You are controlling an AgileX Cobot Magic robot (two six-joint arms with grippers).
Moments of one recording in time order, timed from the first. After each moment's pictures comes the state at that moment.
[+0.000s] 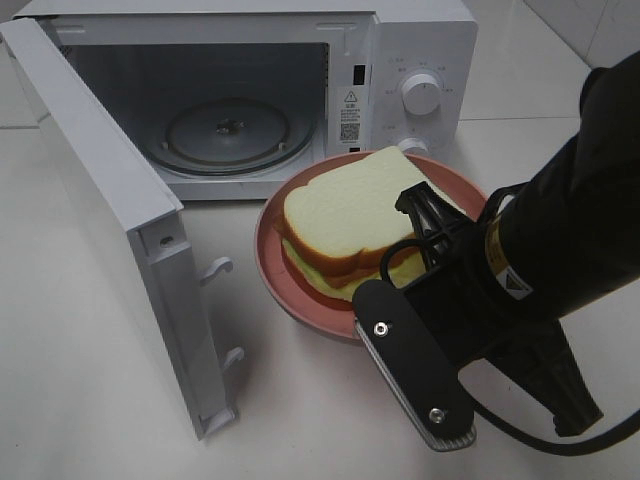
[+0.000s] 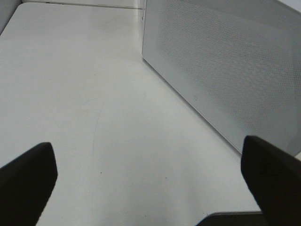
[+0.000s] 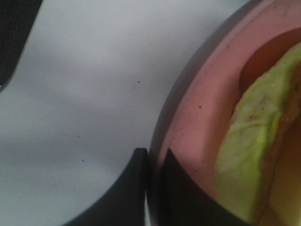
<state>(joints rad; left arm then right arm) -0.01 -0.01 -0.51 -0.09 1.09 -0.02 0.91 1.41 -0.77 -0.42 0.66 -0.89</state>
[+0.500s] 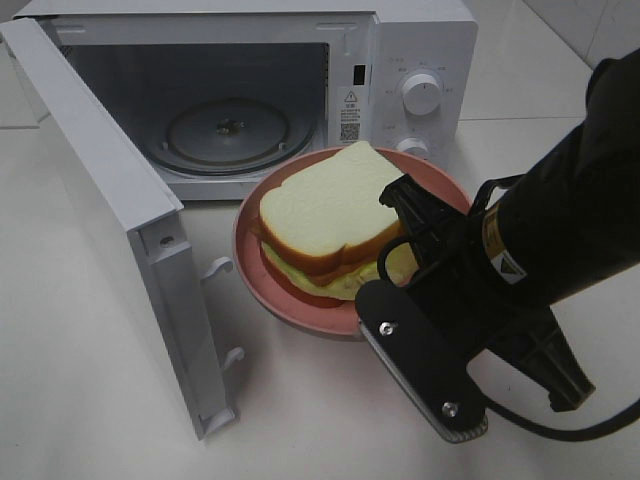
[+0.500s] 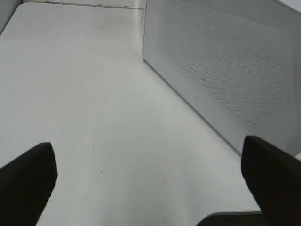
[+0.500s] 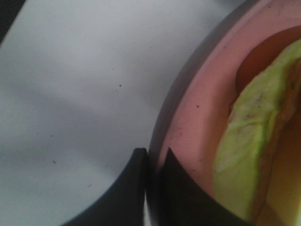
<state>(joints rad) -0.01 -0.01 -0.51 -0.09 1.09 -0.02 0.86 1.41 -0.77 -0.39 0.58 -1.07</state>
